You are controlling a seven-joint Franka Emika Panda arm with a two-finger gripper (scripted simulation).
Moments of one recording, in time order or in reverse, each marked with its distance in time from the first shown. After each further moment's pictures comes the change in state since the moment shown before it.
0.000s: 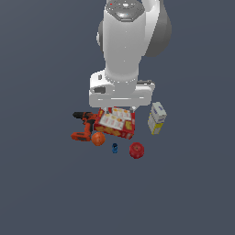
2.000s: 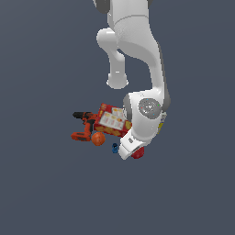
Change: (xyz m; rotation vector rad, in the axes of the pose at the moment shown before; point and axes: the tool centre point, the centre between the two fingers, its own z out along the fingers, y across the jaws) arm 0.070 -0.088 0.206 0.003 0.054 -0.576
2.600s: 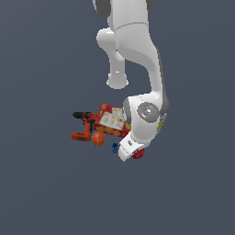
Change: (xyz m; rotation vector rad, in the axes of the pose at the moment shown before) arm 0.000 0.001 0.018 -0.001 0.001 0.000
